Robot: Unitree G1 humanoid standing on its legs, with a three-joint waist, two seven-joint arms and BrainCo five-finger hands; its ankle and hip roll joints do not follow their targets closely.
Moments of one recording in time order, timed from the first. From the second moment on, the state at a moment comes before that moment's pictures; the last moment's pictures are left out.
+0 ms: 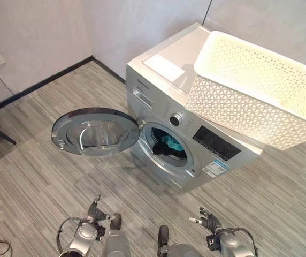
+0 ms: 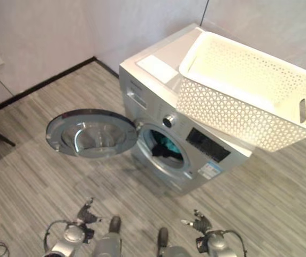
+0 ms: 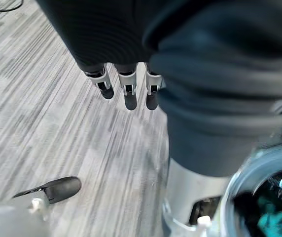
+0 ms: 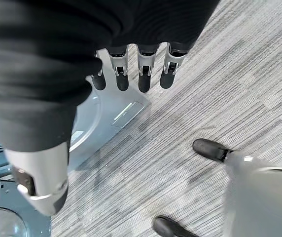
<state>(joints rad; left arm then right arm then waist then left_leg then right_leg) -0.08 0.31 -0.21 0.85 0.01 -0.07 0.23 -0.03 -0.29 0.37 0.89 0.32 -0.07 -0.02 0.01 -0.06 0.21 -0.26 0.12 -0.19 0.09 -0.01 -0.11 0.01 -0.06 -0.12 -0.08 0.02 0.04</state>
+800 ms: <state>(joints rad) -1.21 0.88 -0.37 1.41 -0.07 0.01 0.29 -0.14 -0.38 0.48 0.74 0.32 -0.05 0.02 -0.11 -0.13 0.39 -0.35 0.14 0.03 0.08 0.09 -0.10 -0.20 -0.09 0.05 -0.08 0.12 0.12</state>
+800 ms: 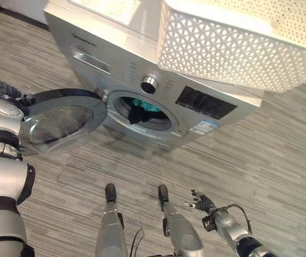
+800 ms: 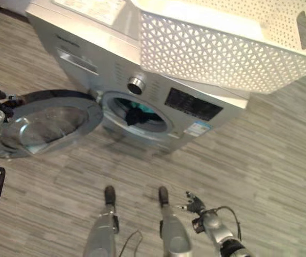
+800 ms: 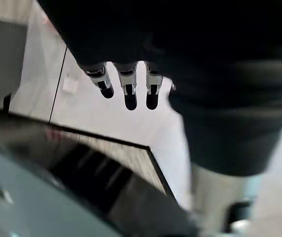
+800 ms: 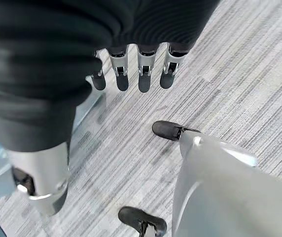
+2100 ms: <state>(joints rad) -0.34 0.20 -0.43 1.19 -0.03 0.00 0.05 0.20 -0.36 0.25 1.01 0.10 -0.02 0.09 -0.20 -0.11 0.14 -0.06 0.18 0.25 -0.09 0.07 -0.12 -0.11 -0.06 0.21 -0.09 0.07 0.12</state>
